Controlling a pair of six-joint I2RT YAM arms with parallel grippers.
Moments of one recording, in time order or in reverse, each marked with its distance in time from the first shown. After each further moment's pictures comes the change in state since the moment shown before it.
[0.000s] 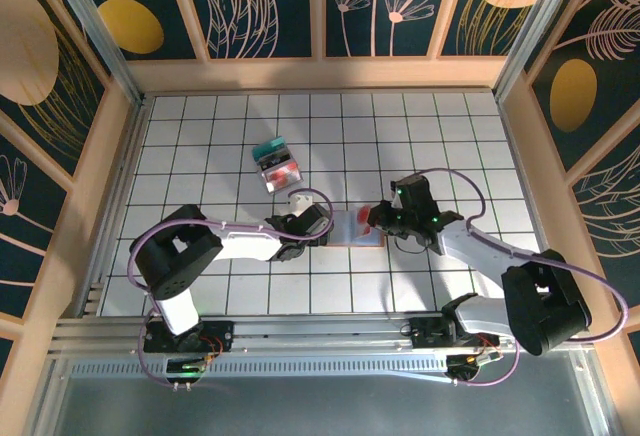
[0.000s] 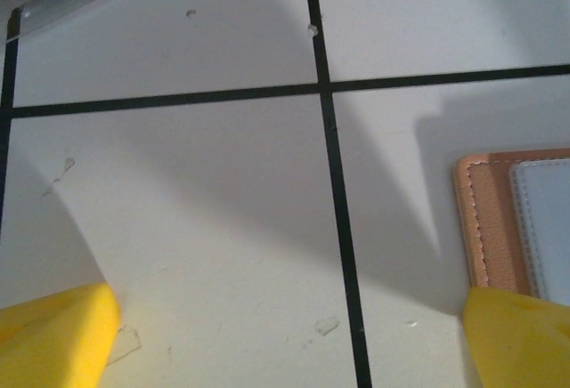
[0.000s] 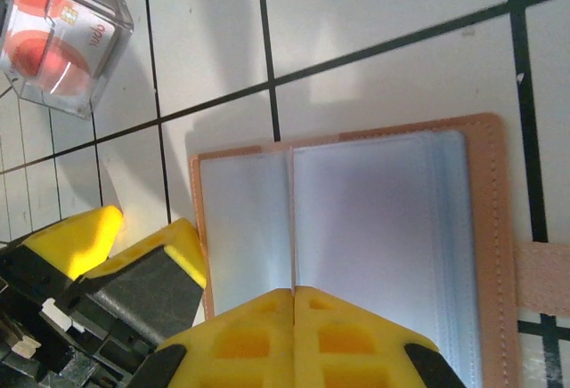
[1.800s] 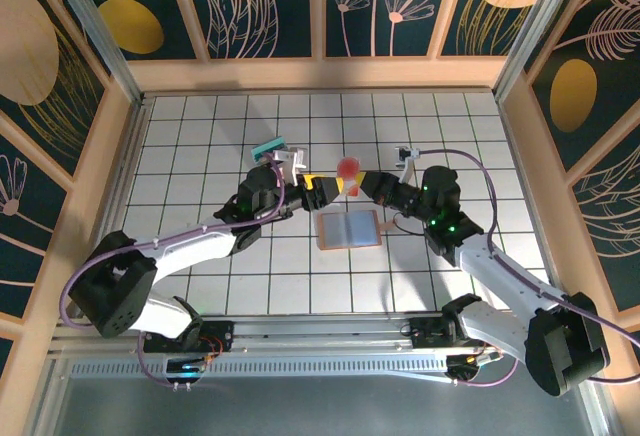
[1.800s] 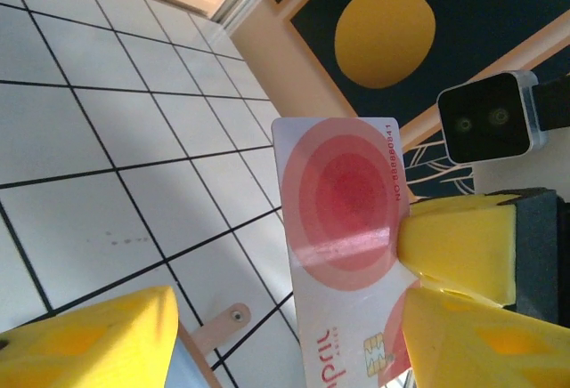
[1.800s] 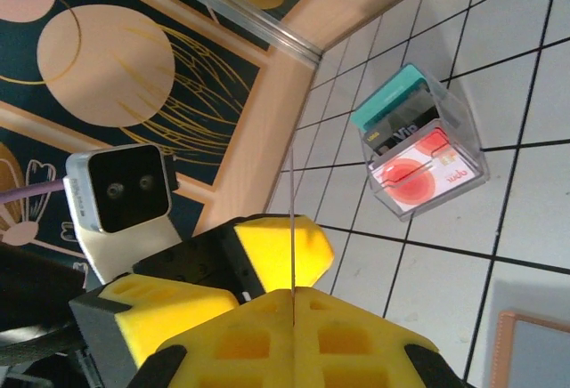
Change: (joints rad) left arm 0.219 -0.335 -0.120 0.679 0.793 -0.006; right arm -0.008 -0.217 -0.002 0.456 -0.224 0.133
